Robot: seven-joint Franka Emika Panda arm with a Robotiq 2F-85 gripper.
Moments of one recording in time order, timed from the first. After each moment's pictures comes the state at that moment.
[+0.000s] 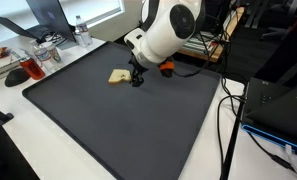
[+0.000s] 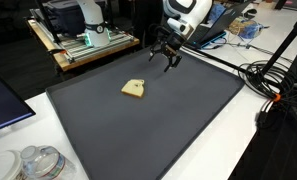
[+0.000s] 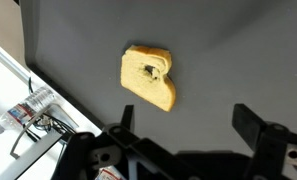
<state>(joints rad) 0.42 0.53 -0.13 -1.91 -0.67 2.01 1.54</state>
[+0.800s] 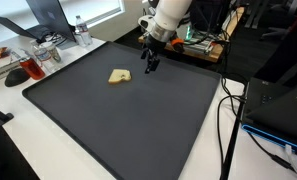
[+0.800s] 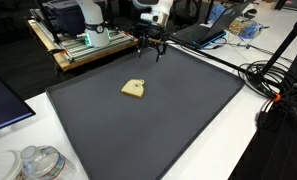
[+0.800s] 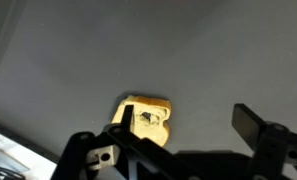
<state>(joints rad) 0.25 0.18 -0.03 -2.46 -0.84 2.54 1.67</state>
